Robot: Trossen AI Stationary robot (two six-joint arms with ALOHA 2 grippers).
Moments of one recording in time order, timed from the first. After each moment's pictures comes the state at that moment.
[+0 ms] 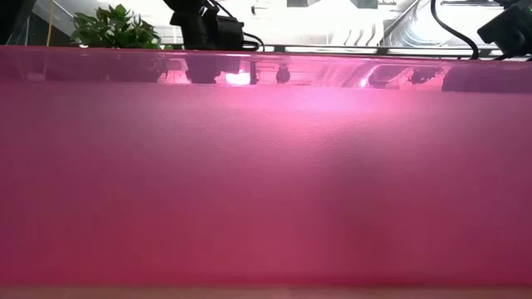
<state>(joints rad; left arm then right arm) 0.58 1.75 1.65 -1.22 0.15 0.41 0.02 0.37 0.15 -0.38 0.23 0.54</state>
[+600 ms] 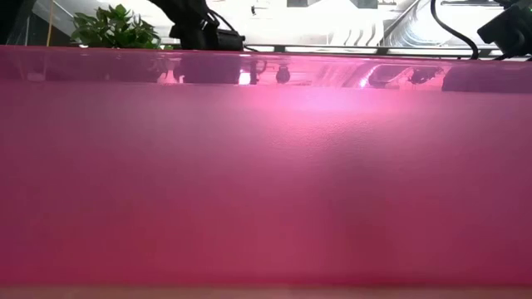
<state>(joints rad) 0.56 1.75 1.52 -1.13 0.14 0.55 0.02 0.37 0.15 -0.38 0.23 0.54</state>
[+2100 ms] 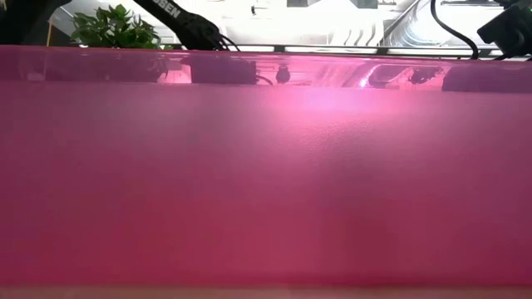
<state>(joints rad) 0.55 1.88 1.48 -1.03 0.15 0.60 0.02 0.37 0.15 -0.39 0.23 0.54</state>
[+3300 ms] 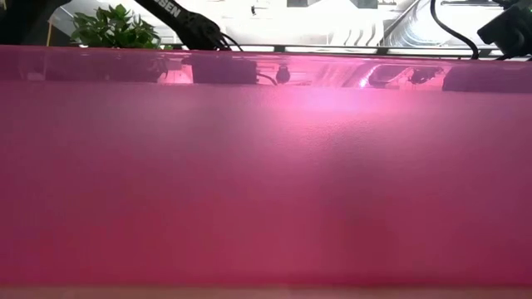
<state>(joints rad) 0.54 1.89 1.48 -1.01 0.18 0.57 0.02 0.37 0.15 -0.39 0.23 0.54</state>
